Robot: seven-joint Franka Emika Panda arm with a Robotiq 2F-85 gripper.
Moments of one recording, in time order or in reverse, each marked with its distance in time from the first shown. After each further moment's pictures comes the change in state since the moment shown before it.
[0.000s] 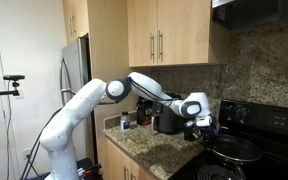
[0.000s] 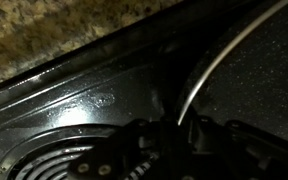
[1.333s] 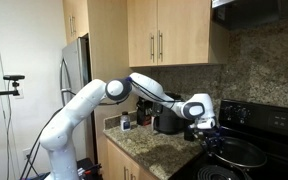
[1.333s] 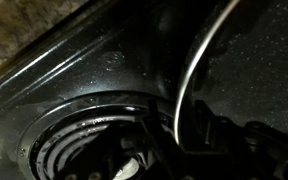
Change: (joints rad) arm 0.001 0.015 -0.072 0.006 -0.016 -0.030 0.129
